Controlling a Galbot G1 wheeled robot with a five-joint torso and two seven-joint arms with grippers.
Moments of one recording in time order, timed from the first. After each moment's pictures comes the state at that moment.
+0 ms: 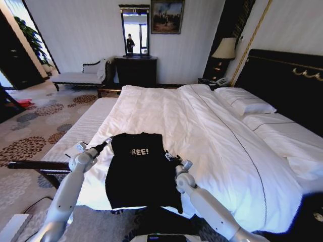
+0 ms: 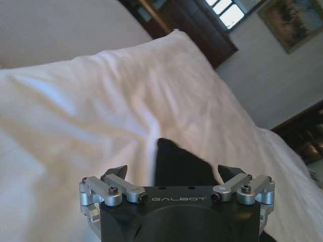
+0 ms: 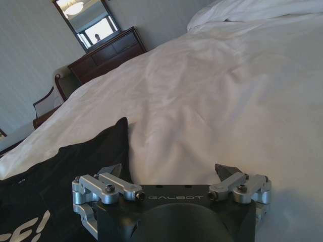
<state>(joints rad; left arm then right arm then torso) 0.80 -1.12 -0.59 -1.29 -1.23 0.51 -0.10 -0.91 1.17 -0.10 1.52 1.02 0.10 0.47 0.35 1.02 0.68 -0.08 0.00</state>
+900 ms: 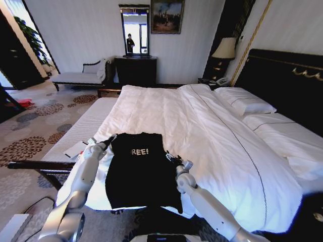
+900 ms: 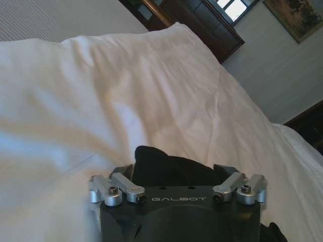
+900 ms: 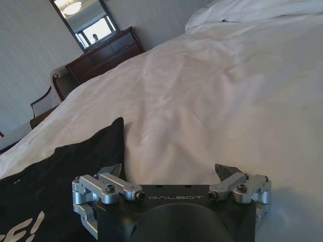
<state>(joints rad) 0.52 -1.23 -0.48 -0.91 -1.02 0.41 0.00 -0.91 1.17 -0.09 1.52 1.02 0.10 0.47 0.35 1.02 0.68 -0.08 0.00</state>
